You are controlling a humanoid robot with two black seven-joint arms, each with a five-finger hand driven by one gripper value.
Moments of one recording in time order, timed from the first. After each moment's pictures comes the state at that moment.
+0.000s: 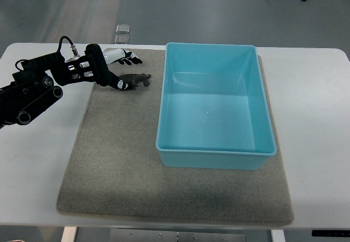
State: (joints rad) left arm -0.90 0.42 -0.54 -0.80 1.49 -0.16 -0.21; right arm 0.03 0.00 -0.01 0.10 -0.05 0.19 0.07
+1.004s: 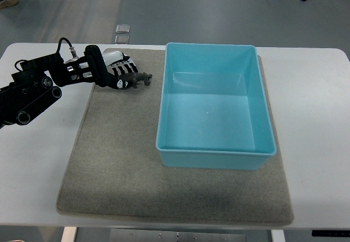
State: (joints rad) left arm -0.90 0.42 -0.53 -0.79 1.48 -0.18 -0.20; right arm 0.03 0.00 -0.01 0.10 -0.05 0.19 0.07
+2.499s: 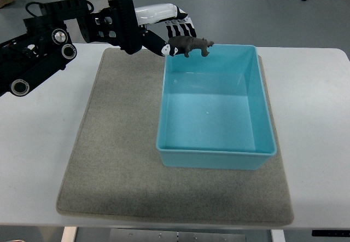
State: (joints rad) left arm -1.09 0.42 -0.61 -1.14 1.47 -0.33 -0.20; right arm 0.03 0.00 -0.01 0.10 -0.05 0.19 0.07
